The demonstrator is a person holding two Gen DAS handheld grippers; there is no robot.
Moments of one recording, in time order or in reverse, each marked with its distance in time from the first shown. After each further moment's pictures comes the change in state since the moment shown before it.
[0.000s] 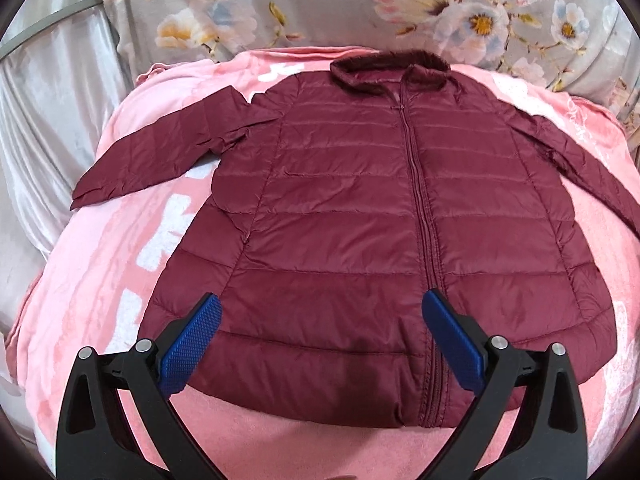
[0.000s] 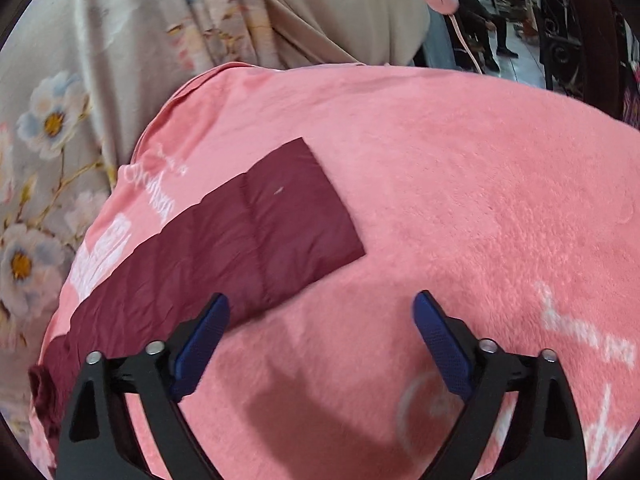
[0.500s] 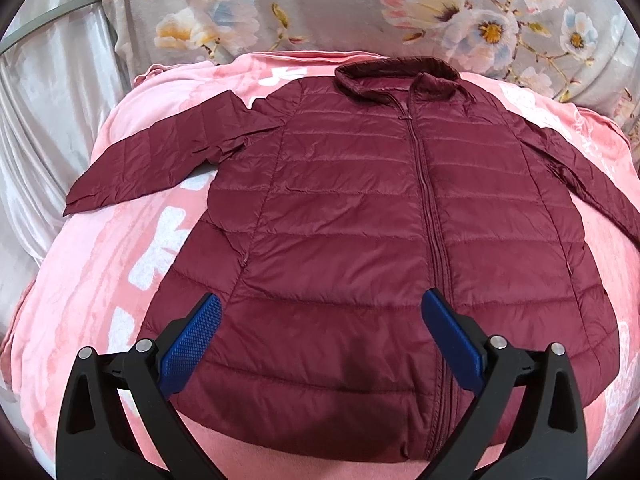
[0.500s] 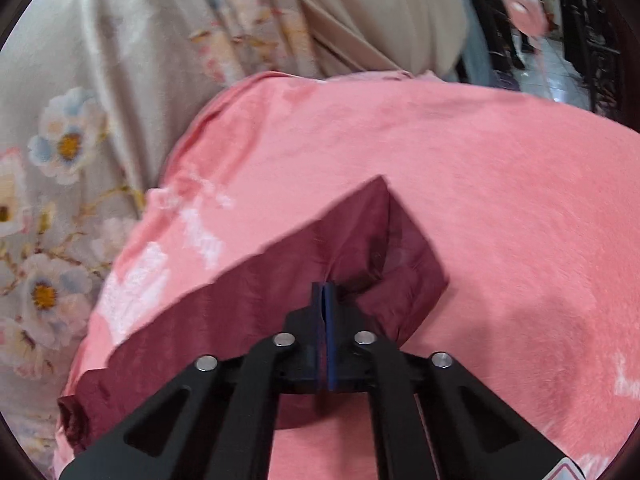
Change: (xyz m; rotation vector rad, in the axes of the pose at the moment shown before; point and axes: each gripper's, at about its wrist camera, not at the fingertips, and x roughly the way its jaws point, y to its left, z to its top) left arm 0.016 0.009 0.015 -0.031 -0.019 -0.011; right arm 0.013 0.069 0.046 -0.021 -0.022 0.140
